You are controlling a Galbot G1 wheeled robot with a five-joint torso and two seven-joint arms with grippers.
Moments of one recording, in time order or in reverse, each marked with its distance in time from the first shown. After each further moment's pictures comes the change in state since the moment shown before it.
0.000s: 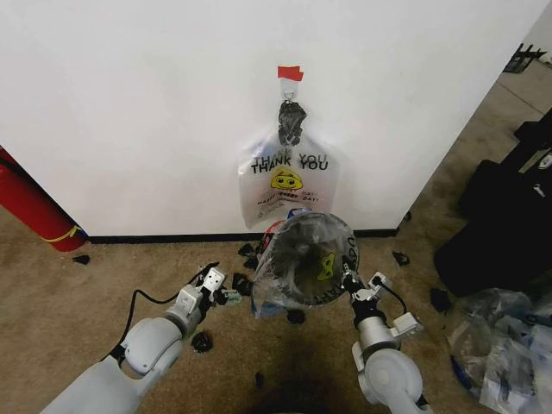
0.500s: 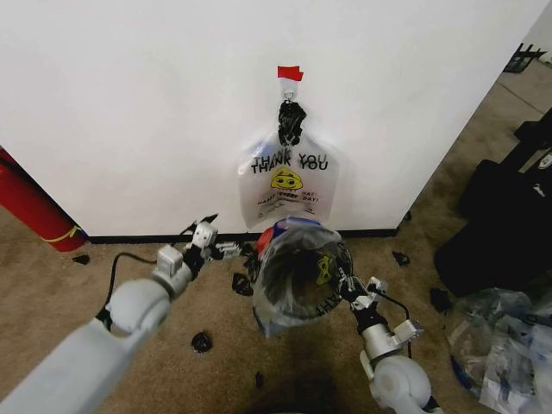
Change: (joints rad) left arm -0.225 0.024 -0.024 0.089 -0.240 -0.209 0.359; right arm 0.017 -0.092 0.042 -0.167 -0.150 0.057 -0.419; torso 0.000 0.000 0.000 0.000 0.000
